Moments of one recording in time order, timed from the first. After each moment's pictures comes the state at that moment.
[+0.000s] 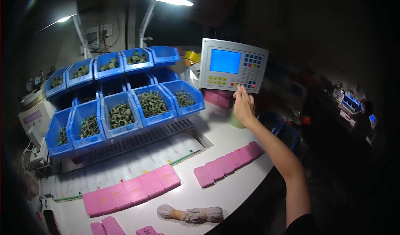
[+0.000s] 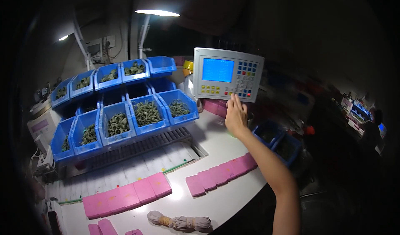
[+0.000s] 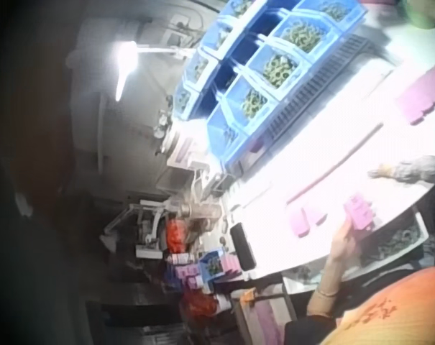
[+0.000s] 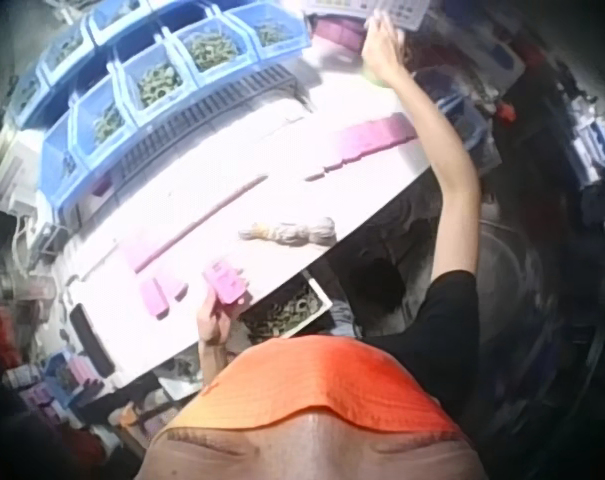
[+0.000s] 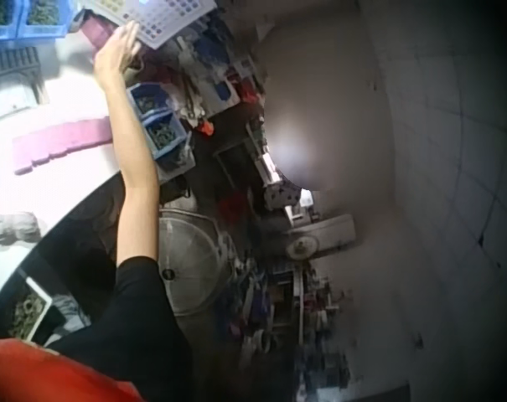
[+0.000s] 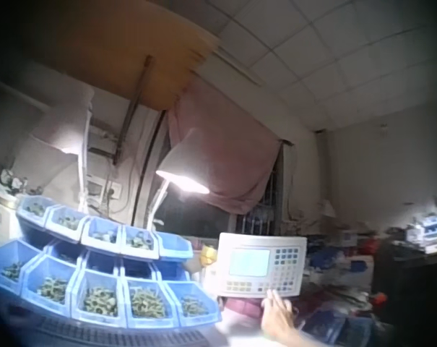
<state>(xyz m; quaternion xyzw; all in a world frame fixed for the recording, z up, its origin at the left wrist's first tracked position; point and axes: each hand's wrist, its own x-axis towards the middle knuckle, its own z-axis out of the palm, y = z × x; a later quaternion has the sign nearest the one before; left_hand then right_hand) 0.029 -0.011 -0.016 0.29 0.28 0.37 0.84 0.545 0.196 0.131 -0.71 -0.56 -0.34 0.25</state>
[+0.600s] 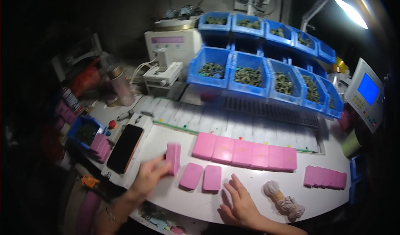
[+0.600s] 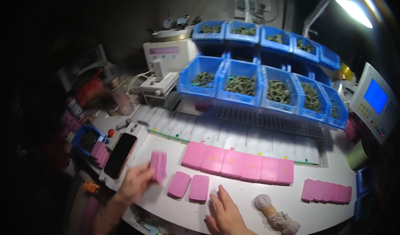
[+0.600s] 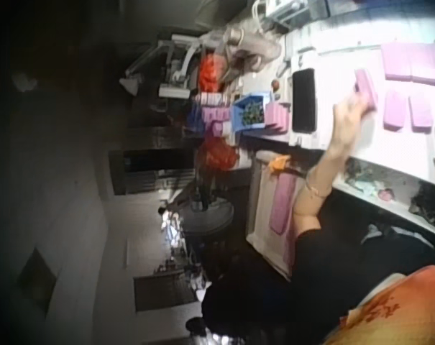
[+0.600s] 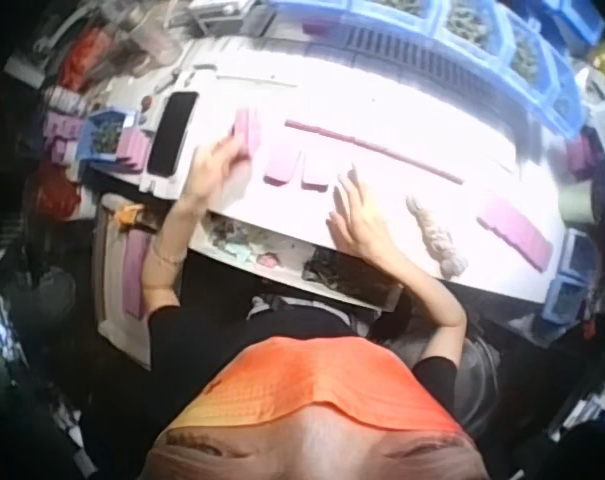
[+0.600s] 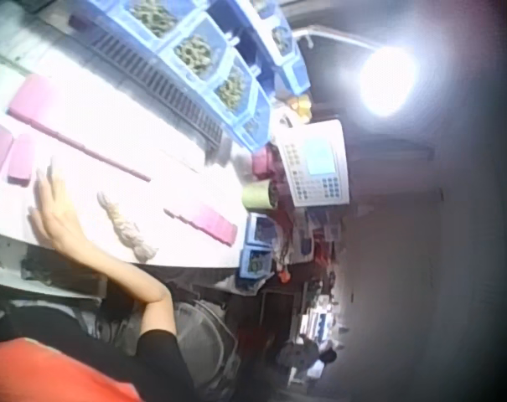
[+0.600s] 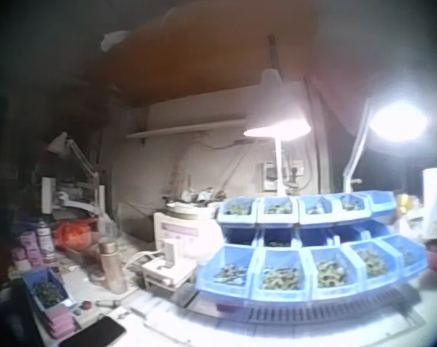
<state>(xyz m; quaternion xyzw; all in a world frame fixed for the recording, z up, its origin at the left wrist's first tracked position) -0.124 0.016 0.059 0.36 0.52 0.56 0.54 0.152 0.038 0.014 -0.35 -0.87 0.24 0.23</state>
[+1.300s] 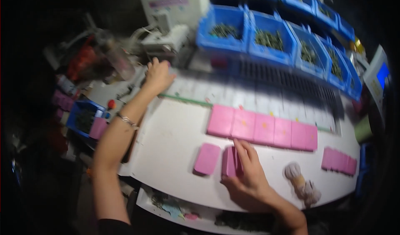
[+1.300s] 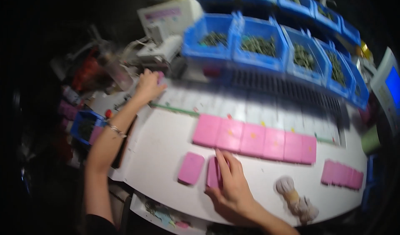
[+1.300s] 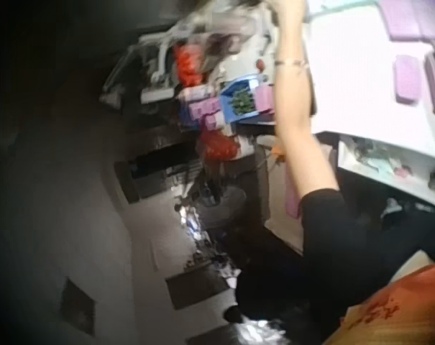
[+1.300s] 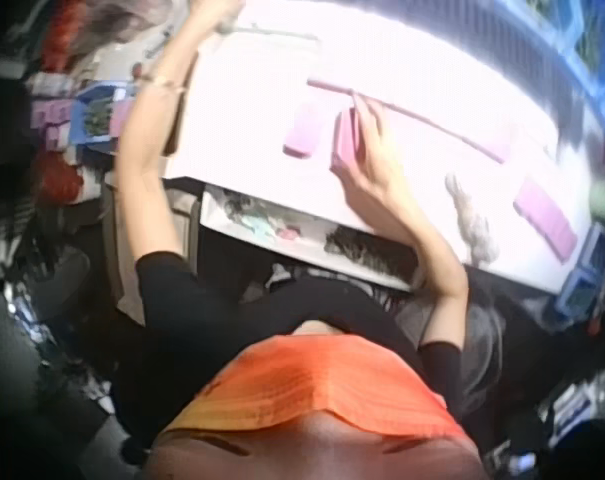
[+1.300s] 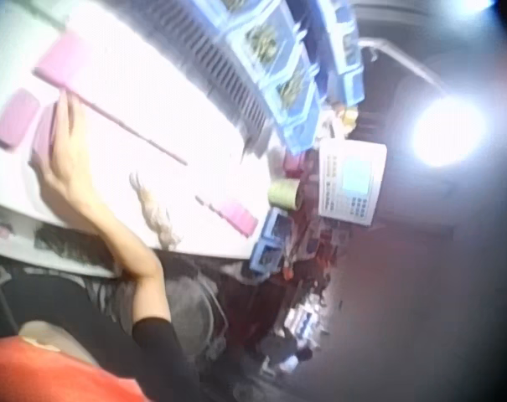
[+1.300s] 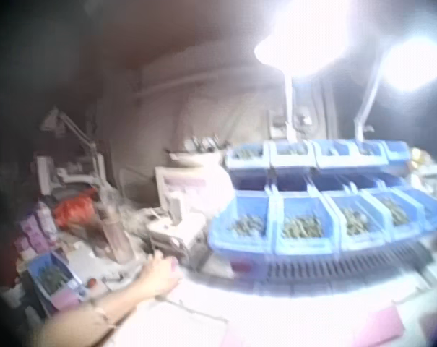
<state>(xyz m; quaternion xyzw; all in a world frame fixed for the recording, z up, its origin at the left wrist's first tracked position) -0.226 0.230 0.053 0.62 0.78 0.11 -0.07 0.104 0.075 0.026 -0.35 -0.84 0.29 0.30</state>
